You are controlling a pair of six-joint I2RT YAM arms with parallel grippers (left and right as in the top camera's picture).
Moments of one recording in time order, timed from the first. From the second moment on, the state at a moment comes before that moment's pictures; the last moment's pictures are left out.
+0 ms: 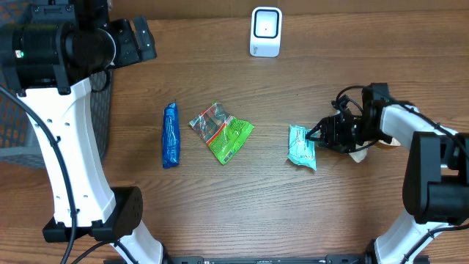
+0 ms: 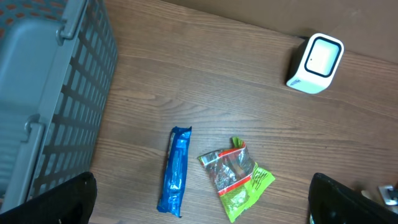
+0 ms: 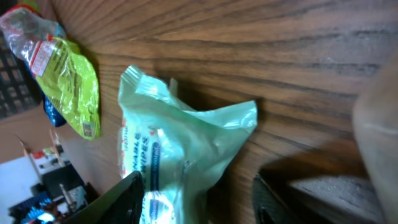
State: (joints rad) left arm 0.01 1.88 2.64 -1.69 0.01 -0.26; right arm -0.05 1.93 1.04 -0.63 -0.79 0.08
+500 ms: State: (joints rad) left arm 0.01 1.88 2.64 -1.69 0.02 -0.26; right arm -0.05 1.93 0.98 -0.55 -0.87 0.14
